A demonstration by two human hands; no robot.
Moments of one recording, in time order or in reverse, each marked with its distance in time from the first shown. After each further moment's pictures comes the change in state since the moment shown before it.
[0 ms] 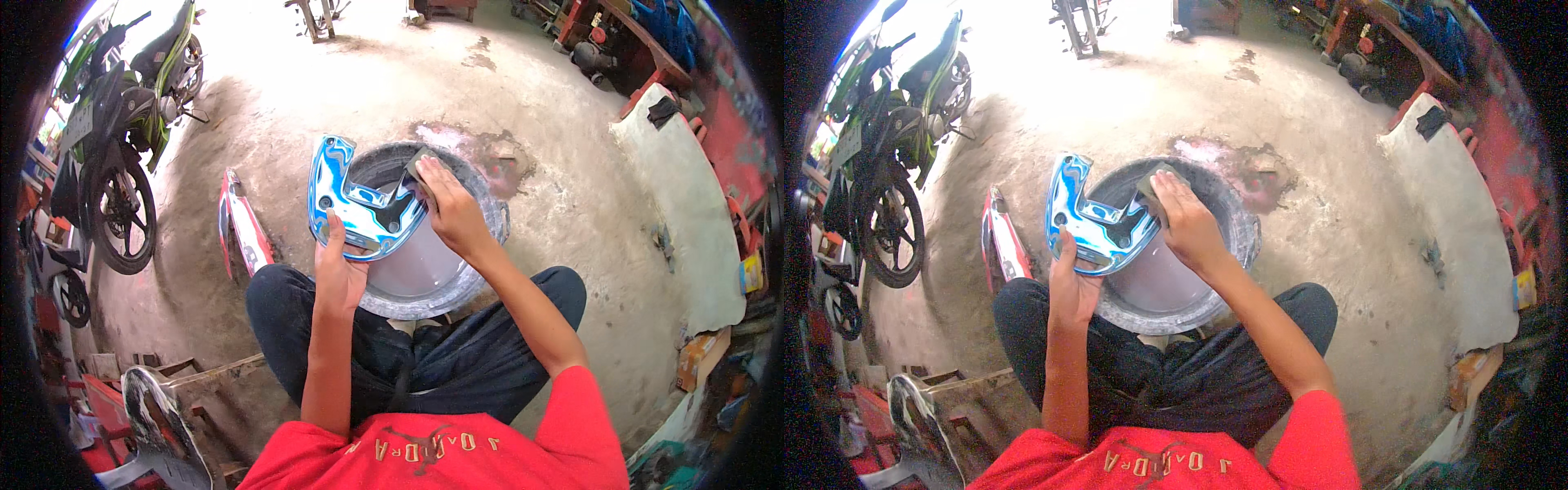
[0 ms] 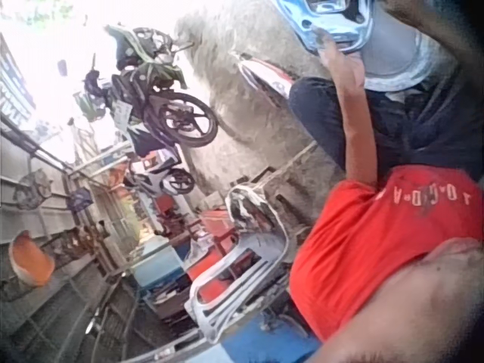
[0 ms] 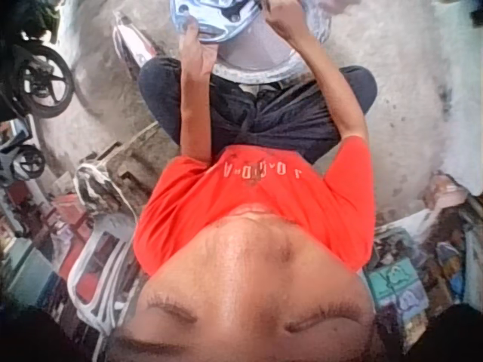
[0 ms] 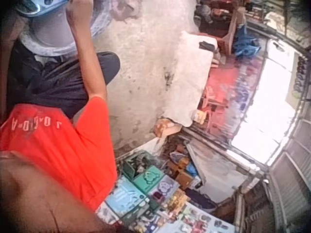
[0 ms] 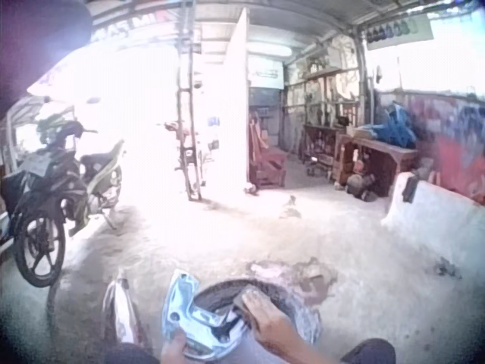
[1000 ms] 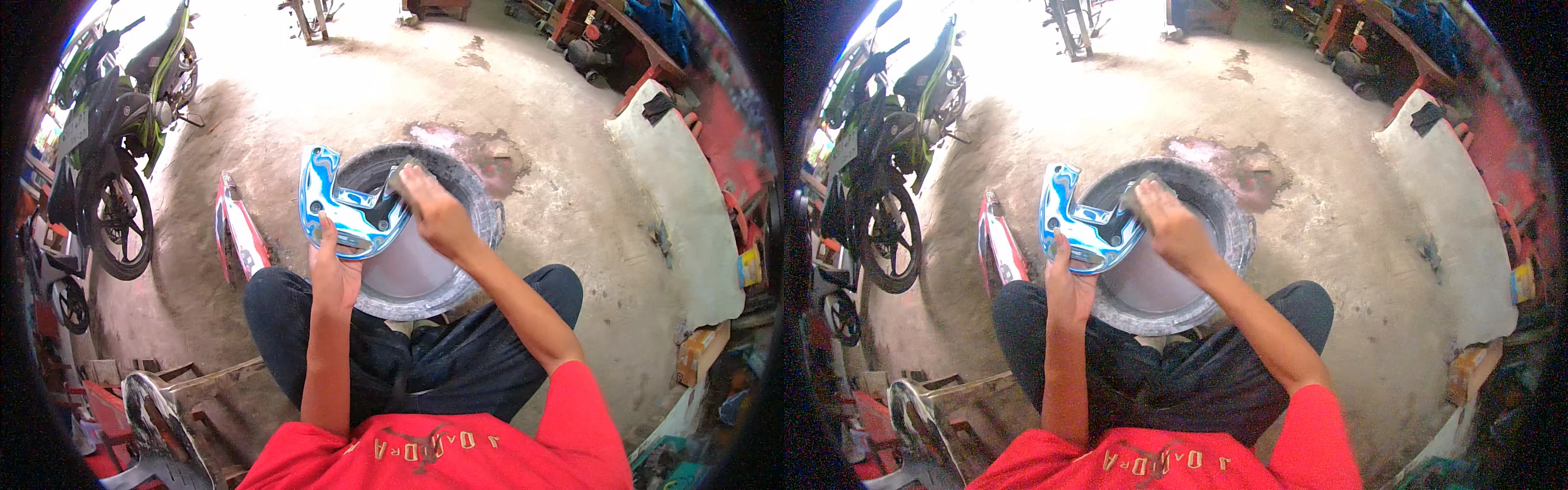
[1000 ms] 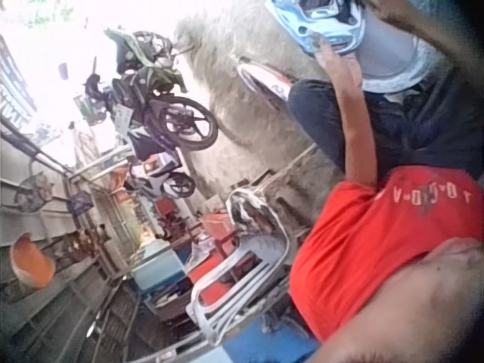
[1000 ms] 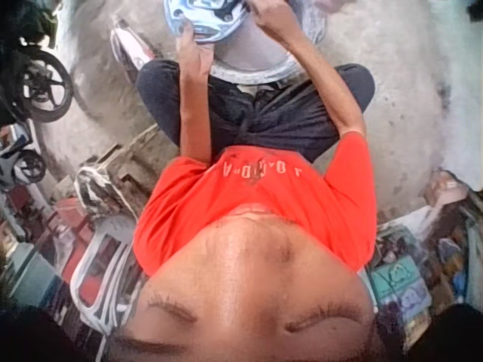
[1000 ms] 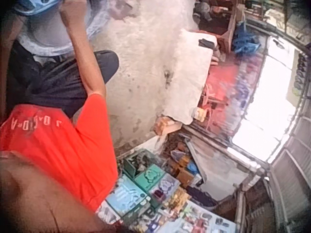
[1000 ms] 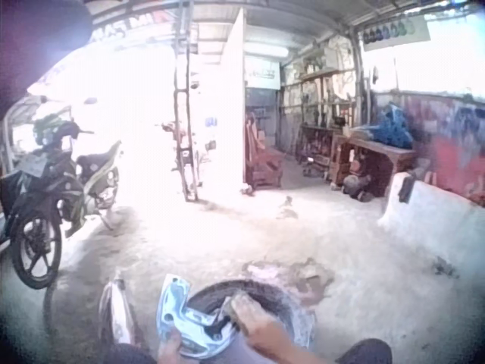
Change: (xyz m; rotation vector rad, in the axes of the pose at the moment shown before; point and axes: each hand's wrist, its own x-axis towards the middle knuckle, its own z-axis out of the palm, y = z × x) left_hand 0.001 -0.007 -0.001 0.026 0.050 0.025; right_hand -0.008 0.004 0.011 0.035 -0.018 -0.039
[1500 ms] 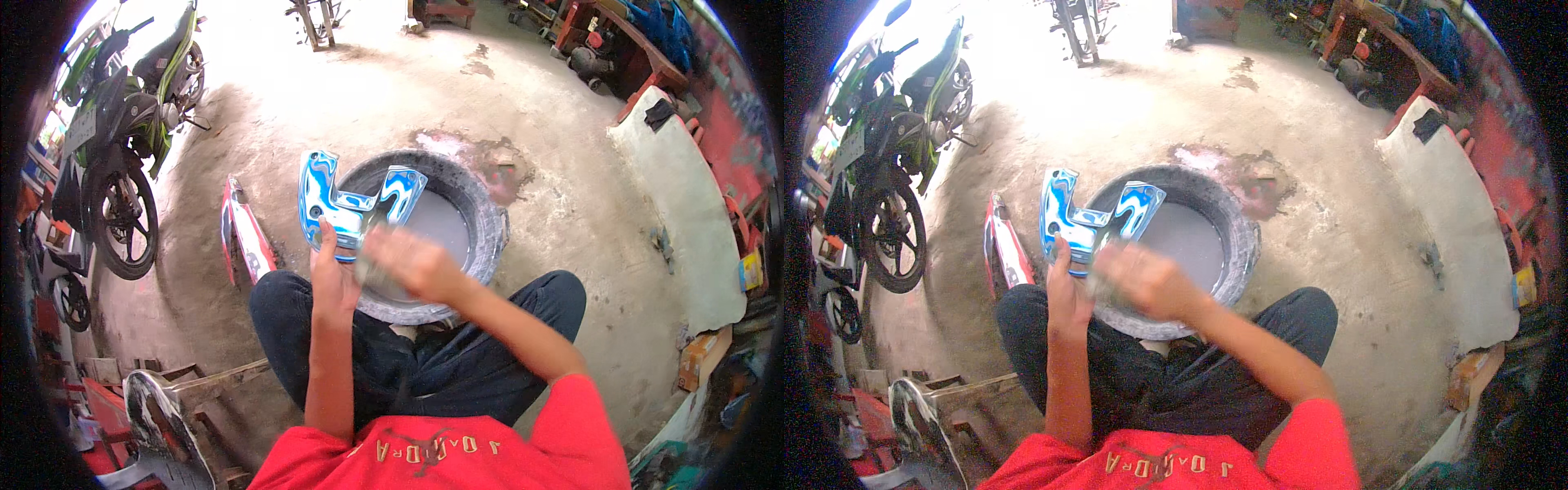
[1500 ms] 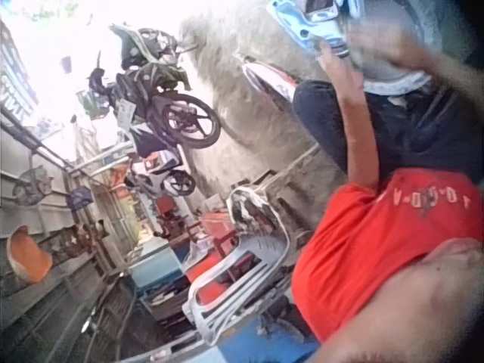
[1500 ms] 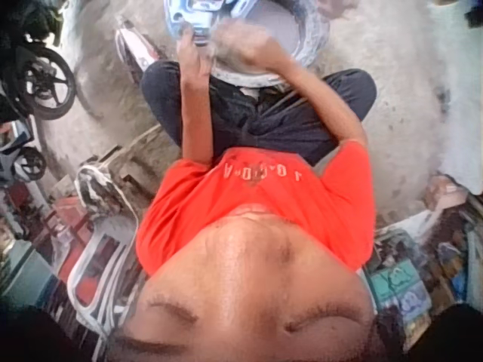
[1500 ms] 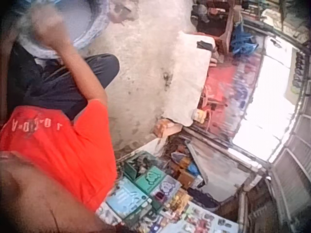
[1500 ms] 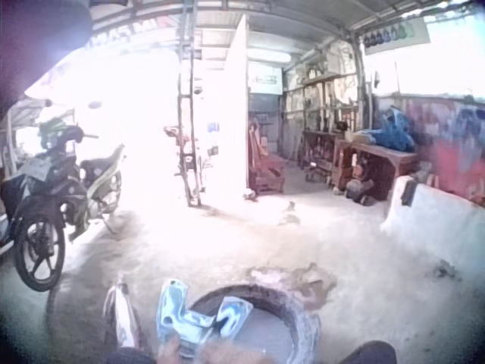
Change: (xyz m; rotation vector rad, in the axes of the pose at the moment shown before) left_hand 0.006 0.010 -0.022 0.038 0.041 0.011; right_hand -0.013 -0.059 -0.010 0.119 -0.107 -0.404
